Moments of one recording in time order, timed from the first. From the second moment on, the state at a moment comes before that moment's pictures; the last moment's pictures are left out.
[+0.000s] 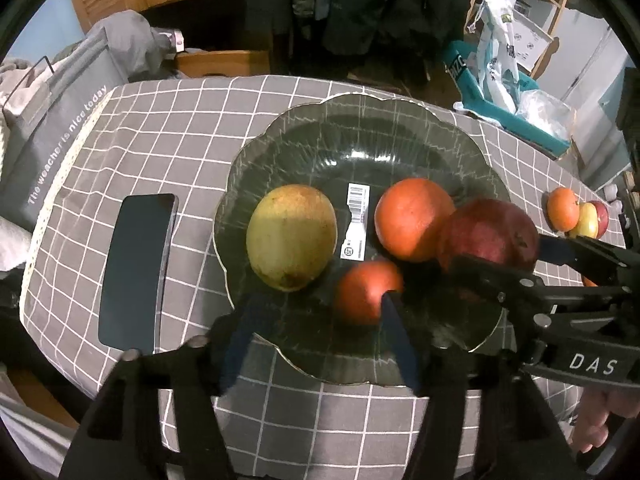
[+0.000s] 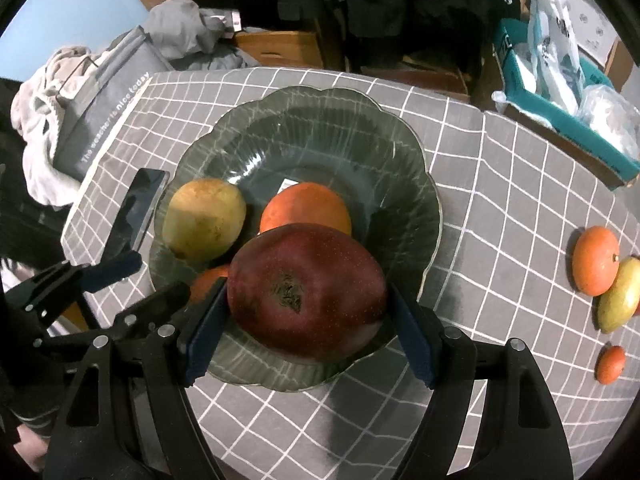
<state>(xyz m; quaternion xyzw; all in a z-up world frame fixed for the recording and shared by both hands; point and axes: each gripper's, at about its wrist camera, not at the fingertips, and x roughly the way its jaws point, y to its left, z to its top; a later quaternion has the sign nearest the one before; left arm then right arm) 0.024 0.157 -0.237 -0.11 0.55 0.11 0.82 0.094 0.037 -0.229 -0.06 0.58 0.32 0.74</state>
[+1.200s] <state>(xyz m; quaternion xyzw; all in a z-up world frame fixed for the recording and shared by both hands) 0.024 0.133 -0.179 -0.11 0.49 0.10 0.86 0.094 -0.031 -0.132 -0.11 0.45 0.22 0.86</state>
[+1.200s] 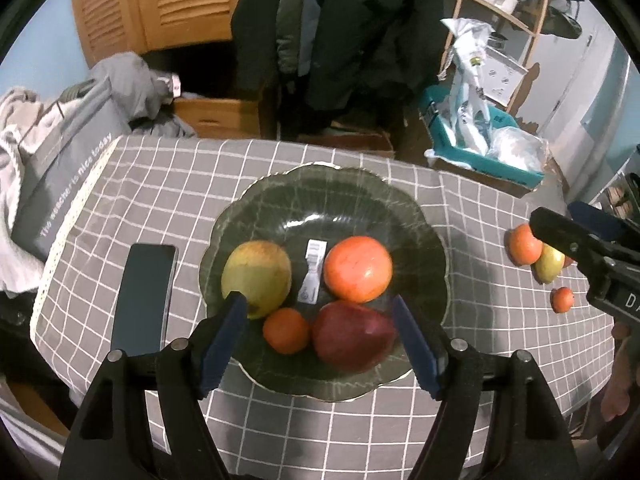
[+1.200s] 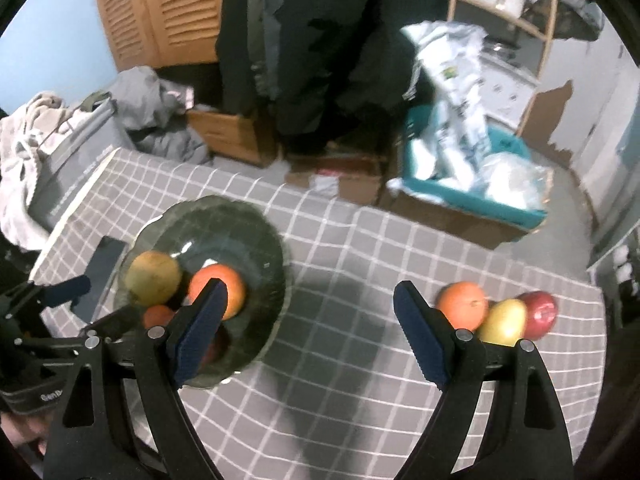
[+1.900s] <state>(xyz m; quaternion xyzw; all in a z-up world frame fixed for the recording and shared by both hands) 0.036 0.072 -0.139 -0.09 0.45 0.05 0.89 0.065 -0.129 -0.087 -0.10 0.39 0.17 0.90</state>
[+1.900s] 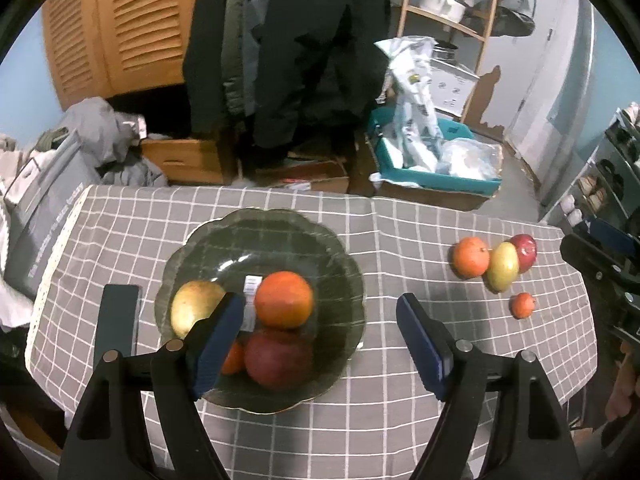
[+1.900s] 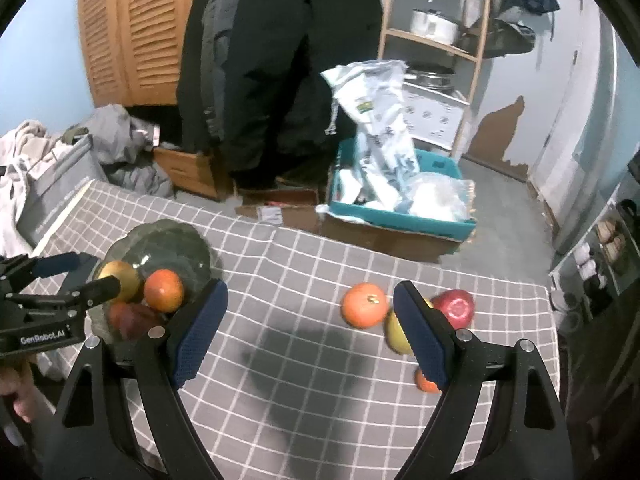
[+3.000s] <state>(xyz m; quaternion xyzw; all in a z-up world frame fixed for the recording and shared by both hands) 0.083 -0.042 -0.136 -0.04 0.46 -0.02 0.89 0.082 -0.282 -0.115 -0.03 0.43 0.06 0.90</state>
